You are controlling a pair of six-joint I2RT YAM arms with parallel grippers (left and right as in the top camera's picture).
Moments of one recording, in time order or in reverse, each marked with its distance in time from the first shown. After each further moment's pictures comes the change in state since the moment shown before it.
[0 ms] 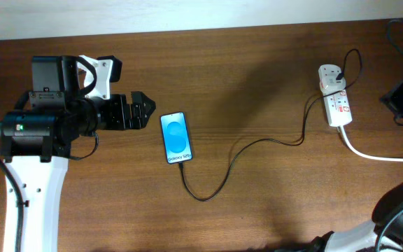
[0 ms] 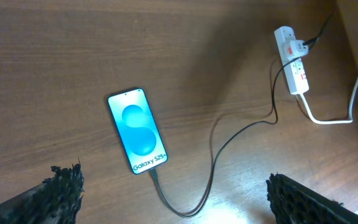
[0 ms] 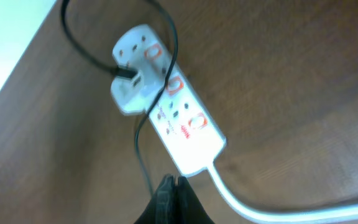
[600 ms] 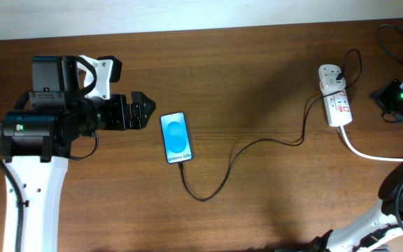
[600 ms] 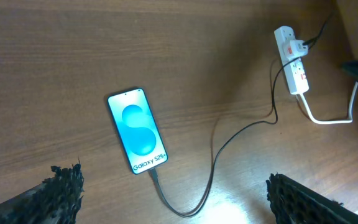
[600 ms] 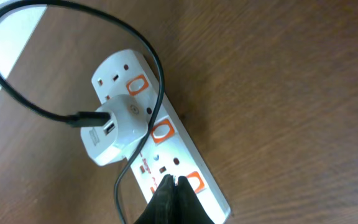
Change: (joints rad) left arm 0.000 0.000 0.000 0.000 0.000 0.000; right arm 0.017 0.178 -0.049 0.269 -0.051 0.030
